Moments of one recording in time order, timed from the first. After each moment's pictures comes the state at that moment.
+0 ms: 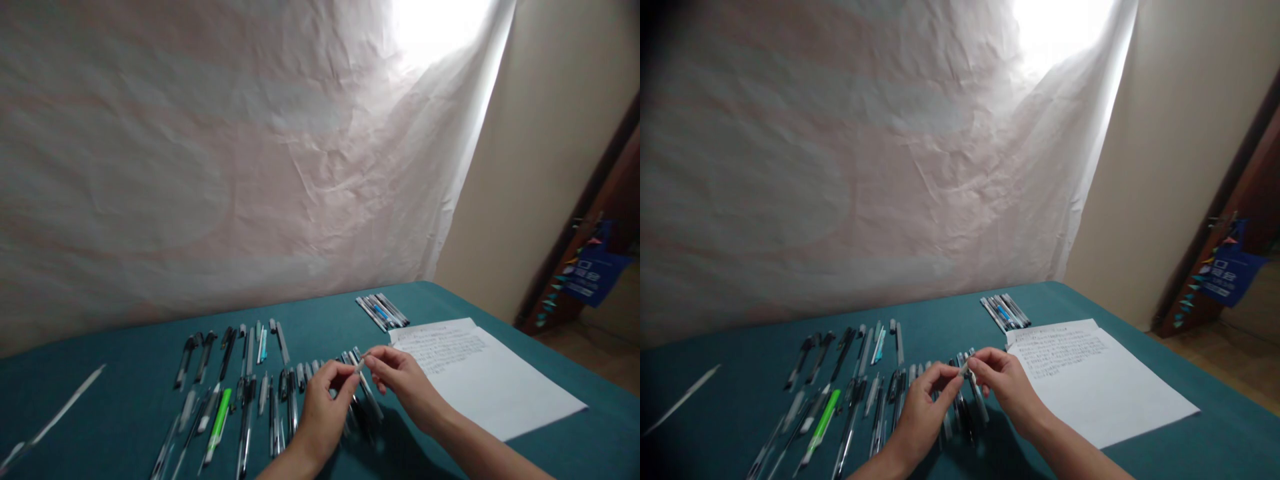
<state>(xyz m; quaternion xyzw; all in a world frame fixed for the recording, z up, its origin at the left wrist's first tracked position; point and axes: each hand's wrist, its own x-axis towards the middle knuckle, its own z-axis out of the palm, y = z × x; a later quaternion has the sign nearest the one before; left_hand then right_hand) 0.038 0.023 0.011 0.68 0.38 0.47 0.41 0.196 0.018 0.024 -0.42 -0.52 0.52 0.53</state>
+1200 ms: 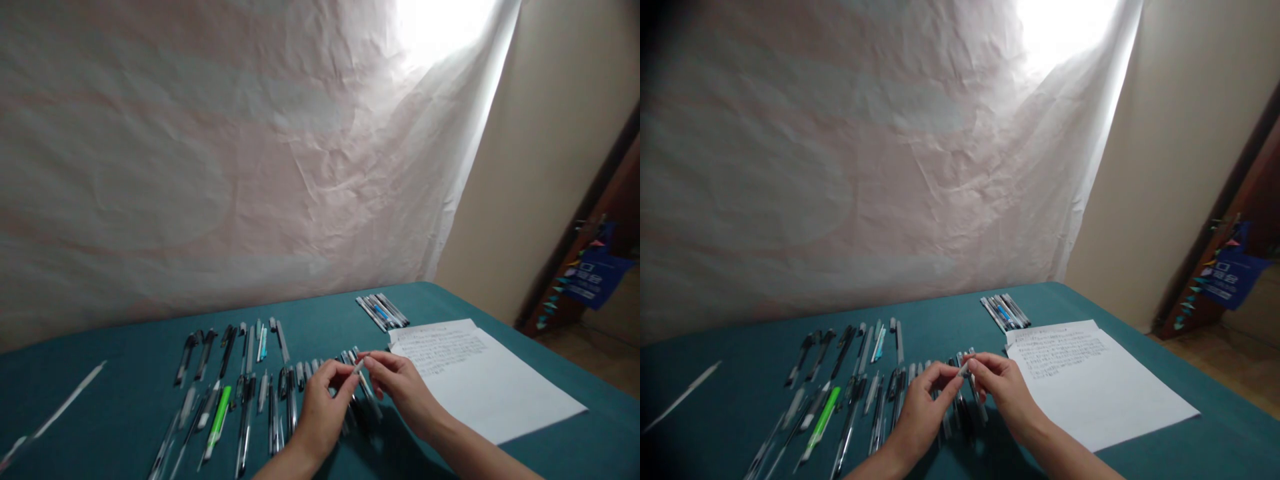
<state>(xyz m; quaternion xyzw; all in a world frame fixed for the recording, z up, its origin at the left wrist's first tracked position) 0.039 0.023 0.009 0.69 0.39 0.47 0.40 0.192 0.019 0.012 -0.42 -0.50 0.54 0.53</state>
